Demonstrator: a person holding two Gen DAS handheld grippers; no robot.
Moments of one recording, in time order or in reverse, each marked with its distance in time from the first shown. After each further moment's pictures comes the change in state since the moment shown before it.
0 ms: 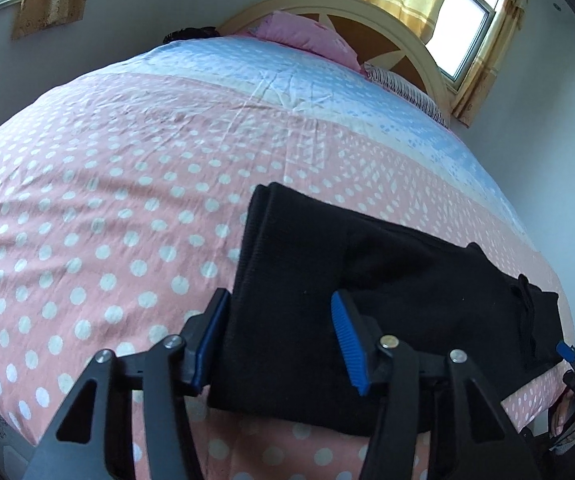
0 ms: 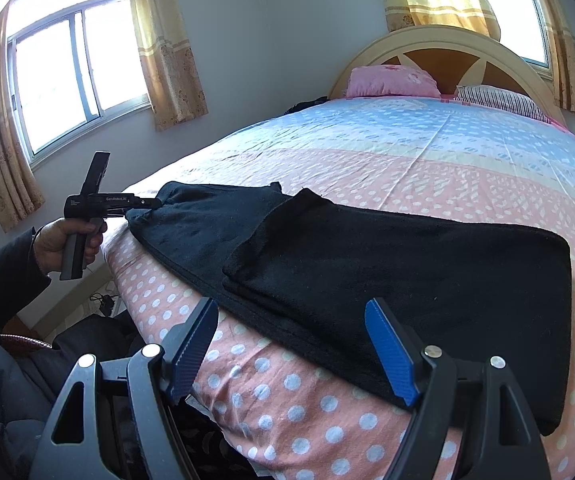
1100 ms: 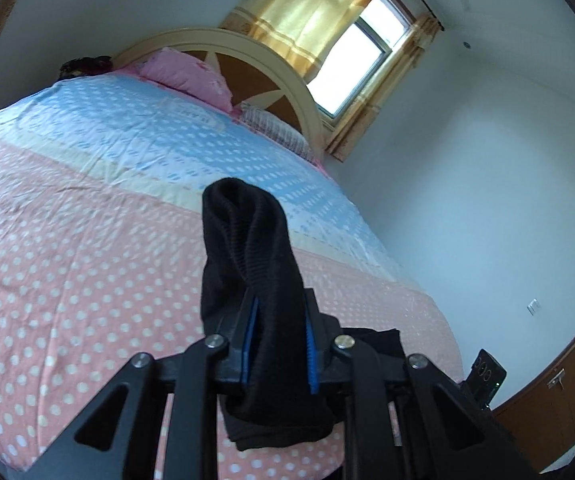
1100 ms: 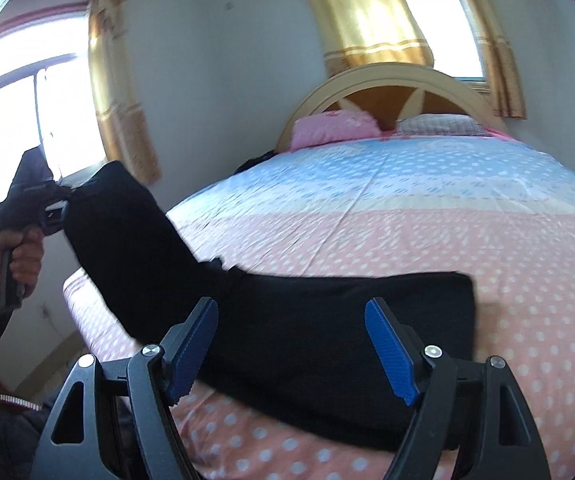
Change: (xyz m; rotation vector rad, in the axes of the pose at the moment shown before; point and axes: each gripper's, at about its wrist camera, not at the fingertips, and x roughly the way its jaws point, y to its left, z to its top) left arm -0.084 -0.136 0.042 0.048 -0.107 -0.485; right arm -0.055 -0.046 0.016 0.147 -0.220 -0.162
